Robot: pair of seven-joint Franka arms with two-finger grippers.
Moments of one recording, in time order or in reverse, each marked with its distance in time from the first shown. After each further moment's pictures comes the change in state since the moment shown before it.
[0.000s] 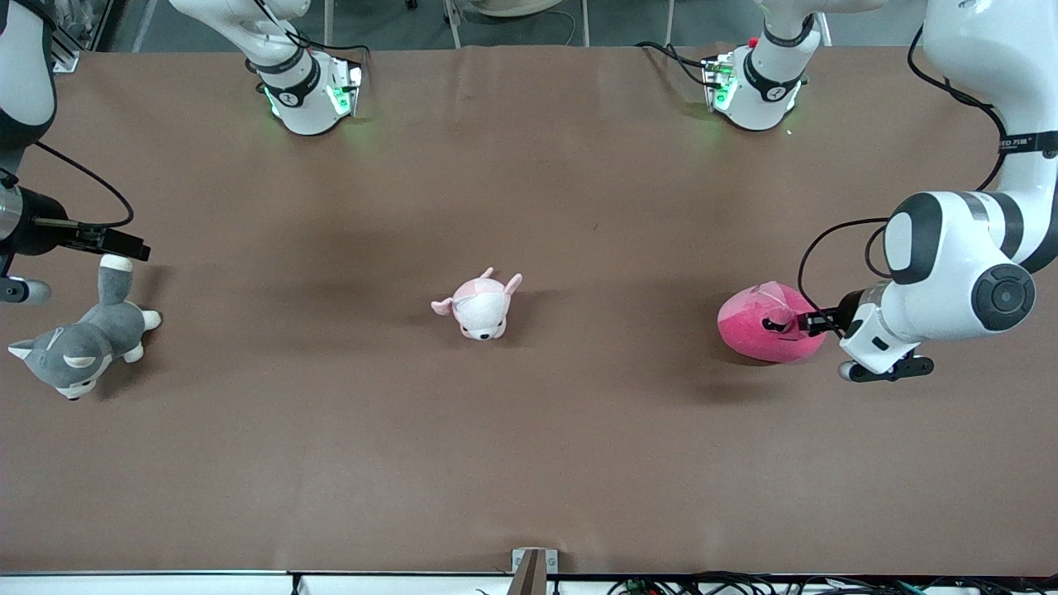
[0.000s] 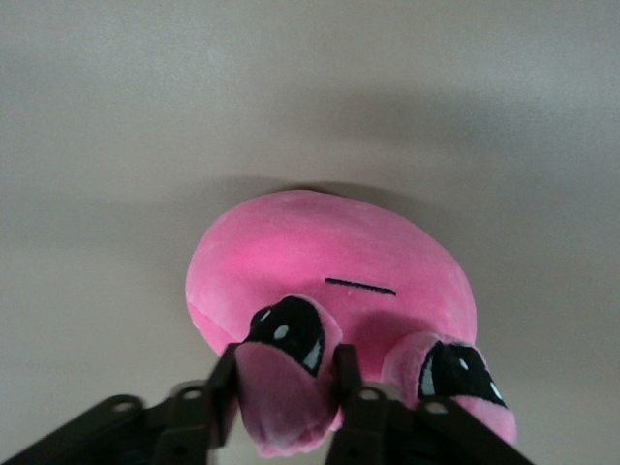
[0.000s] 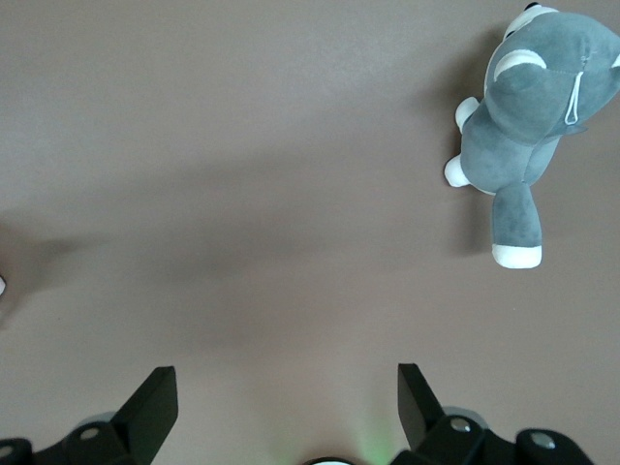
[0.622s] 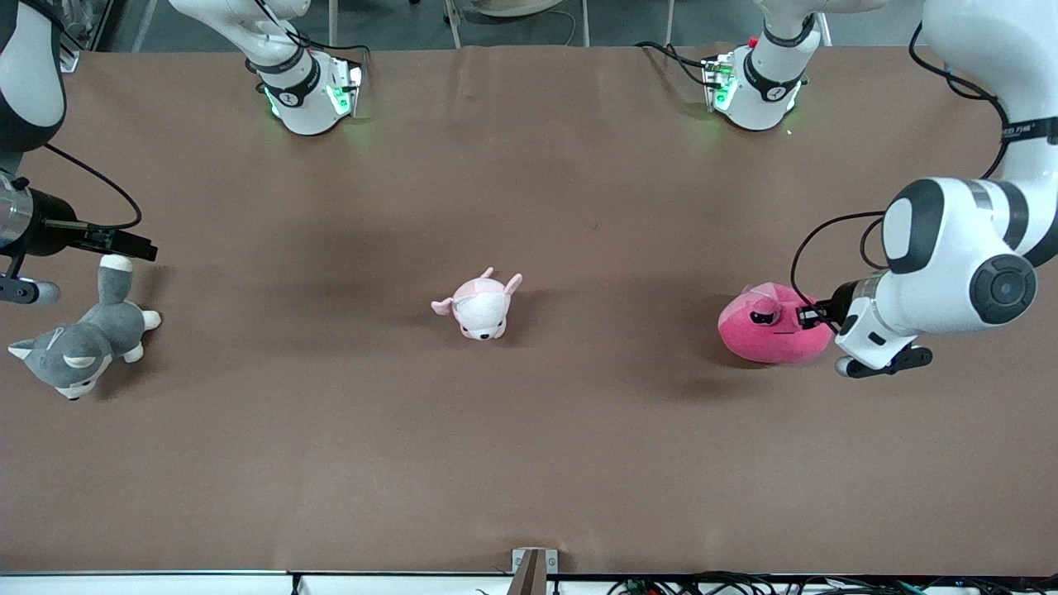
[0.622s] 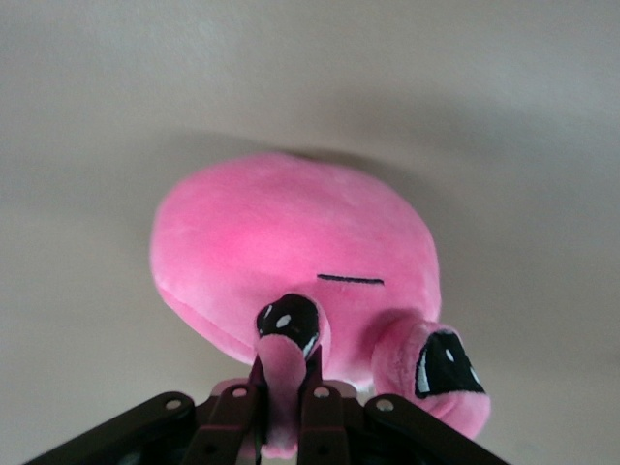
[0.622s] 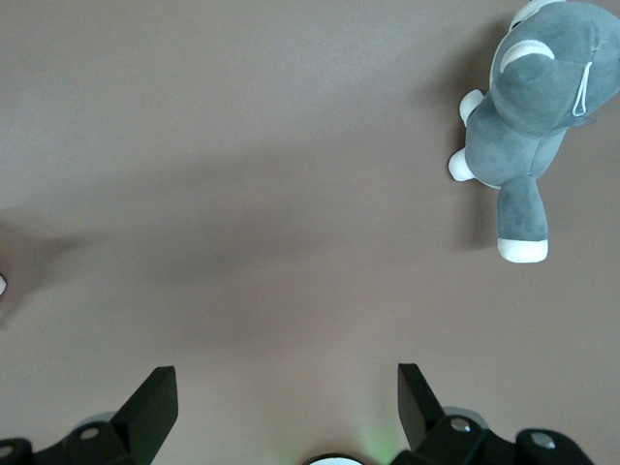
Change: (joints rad) left arm -0.002 -0.061 -0.061 0.072 -0.003 -0.163 -0.146; right arm 0.005 0.000 0.002 -0.008 0.000 -0.001 0.014
